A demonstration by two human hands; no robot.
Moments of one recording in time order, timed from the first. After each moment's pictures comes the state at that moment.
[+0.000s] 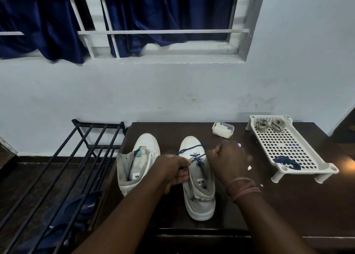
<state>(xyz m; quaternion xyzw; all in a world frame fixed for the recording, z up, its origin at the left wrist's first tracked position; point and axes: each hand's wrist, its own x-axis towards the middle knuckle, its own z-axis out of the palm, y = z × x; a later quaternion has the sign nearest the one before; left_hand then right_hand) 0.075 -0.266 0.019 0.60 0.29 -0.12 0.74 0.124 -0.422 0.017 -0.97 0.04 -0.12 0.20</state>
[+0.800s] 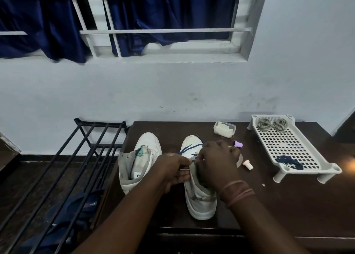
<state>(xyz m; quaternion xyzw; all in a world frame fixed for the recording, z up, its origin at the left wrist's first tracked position) 0.077 -0.262 0.014 0.59 0.28 -0.12 0.75 0.105 -0.403 0.017 -0.98 -0.13 -0.10 0.06</state>
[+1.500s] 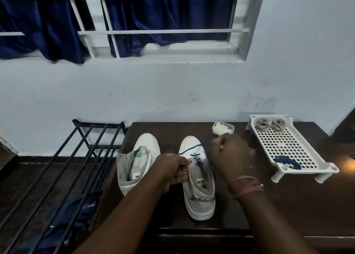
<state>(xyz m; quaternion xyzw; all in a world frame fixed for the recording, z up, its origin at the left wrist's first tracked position) 0.080 -0.261 0.010 0.60 0.29 -0.12 0.74 0.120 -0.423 0.037 -0.96 0.02 -0.19 0.22</state>
